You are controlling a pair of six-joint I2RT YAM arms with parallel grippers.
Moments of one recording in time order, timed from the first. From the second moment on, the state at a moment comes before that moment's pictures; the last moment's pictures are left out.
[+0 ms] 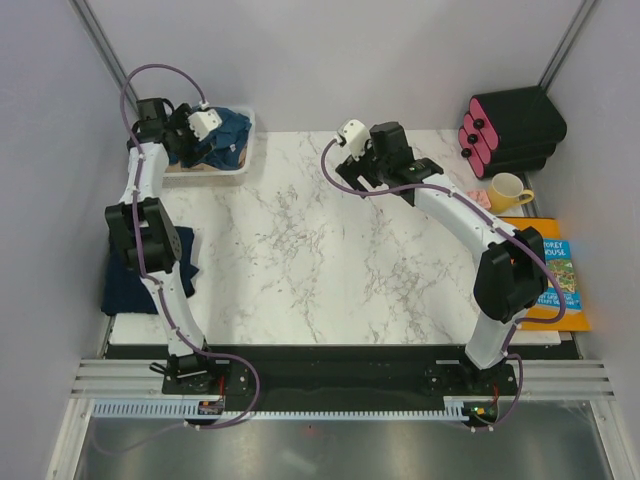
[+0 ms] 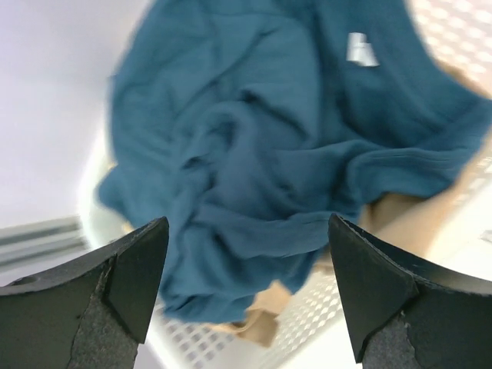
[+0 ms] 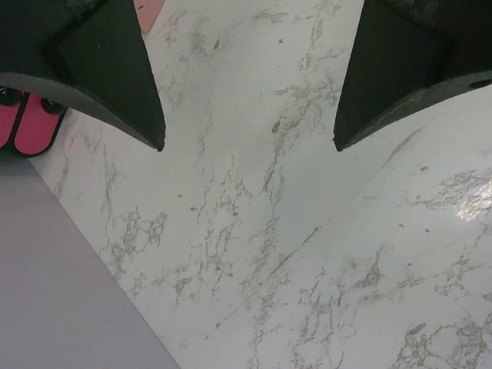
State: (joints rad) left arm 0.20 2.17 2.02 -0.51 0.42 1.12; right arm 0.49 1.79 1.58 -0.37 0.04 -0.46
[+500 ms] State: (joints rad) left arm 0.20 2.27 2.08 -0.60 0.43 1.20; right arm 0.49 1.81 1.61 -0.41 0.05 -0.45
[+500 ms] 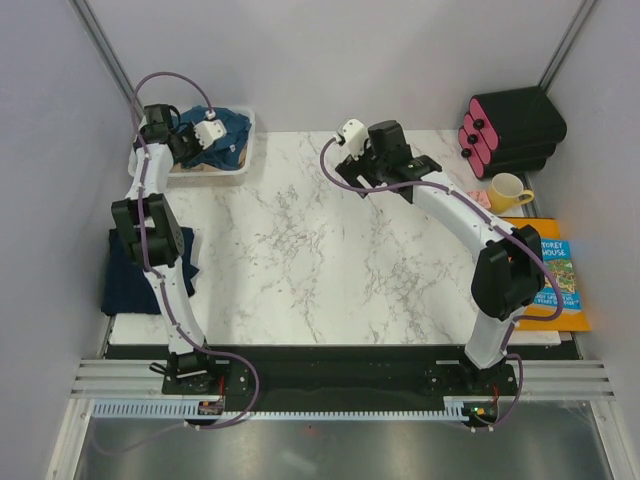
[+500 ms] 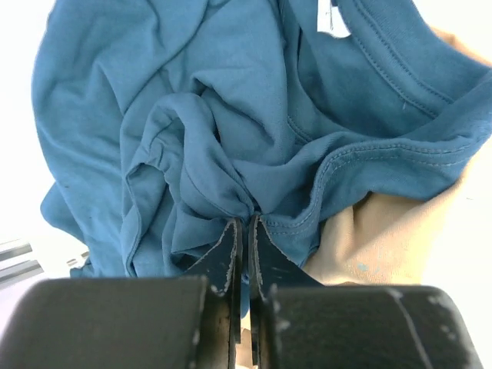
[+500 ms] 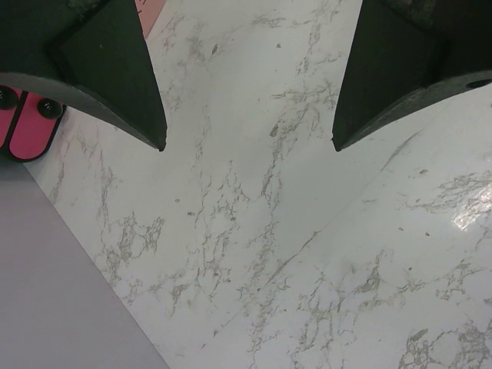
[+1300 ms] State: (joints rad) left arm 0.06 1.68 2.03 -0.50 0.88 0.70; right arm 0.51 1.86 1.67 -0.44 0.10 -0.45
